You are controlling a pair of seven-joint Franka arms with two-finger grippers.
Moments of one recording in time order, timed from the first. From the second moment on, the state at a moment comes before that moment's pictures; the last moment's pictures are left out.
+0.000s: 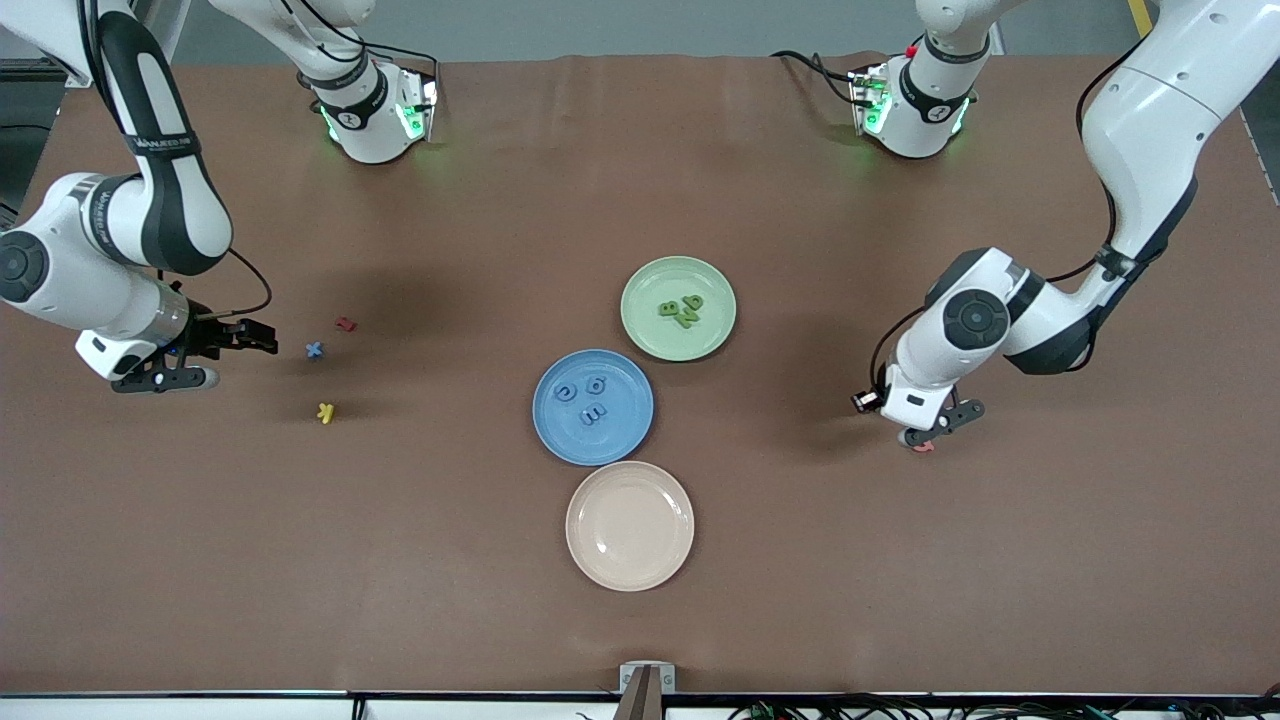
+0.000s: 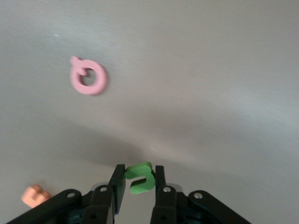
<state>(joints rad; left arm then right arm) 0.53 0.67 -0.88 -2.01 0.73 2.35 -1.18 -0.14 0.16 -0.02 -2.23 0.02 2.30 -0.26</state>
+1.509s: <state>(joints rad) 0.08 0.69 -0.94 -2.01 0.73 2.35 -1.81 -0.12 0.33 -0.02 -2.39 0.02 2.62 -0.26</state>
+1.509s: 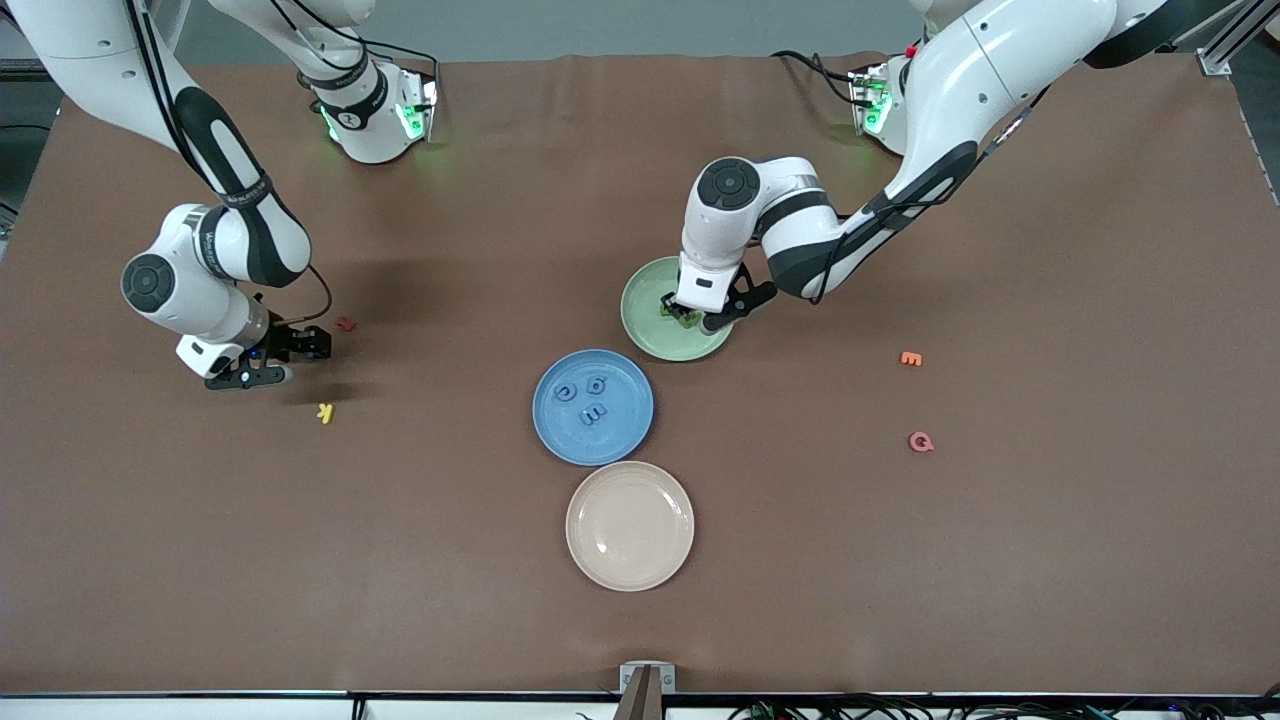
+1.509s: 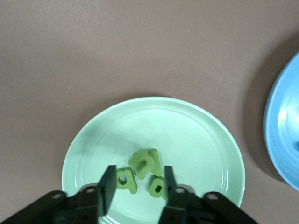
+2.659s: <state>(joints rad) 0.29 0.68 -0.90 -1.68 0.73 2.02 -1.31 -0.12 0.32 -0.02 -2.40 0.02 2.62 -0.26</state>
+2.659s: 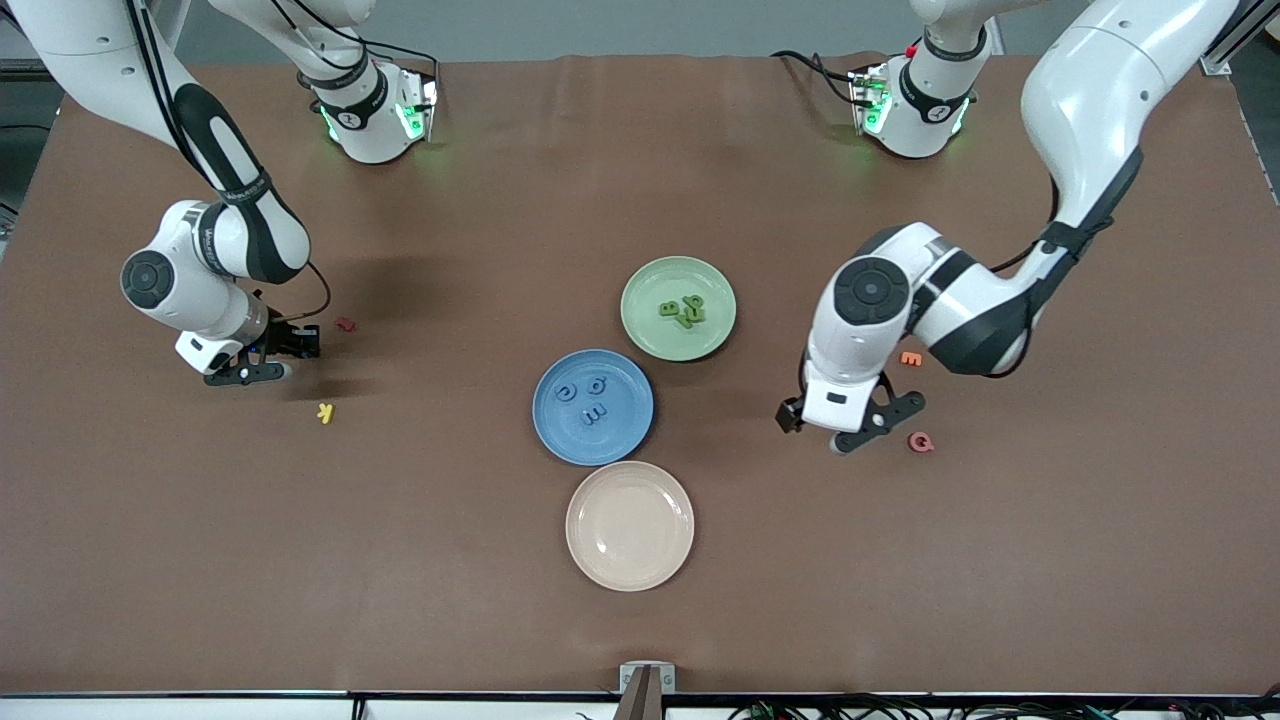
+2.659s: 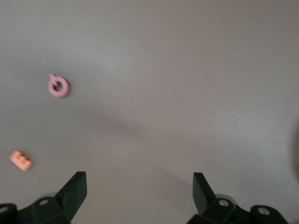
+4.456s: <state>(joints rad) -0.01 0.12 -0.07 -1.49 0.00 1.61 -0.32 0.54 0.68 0.02 -1.49 0.08 2.09 0.87</state>
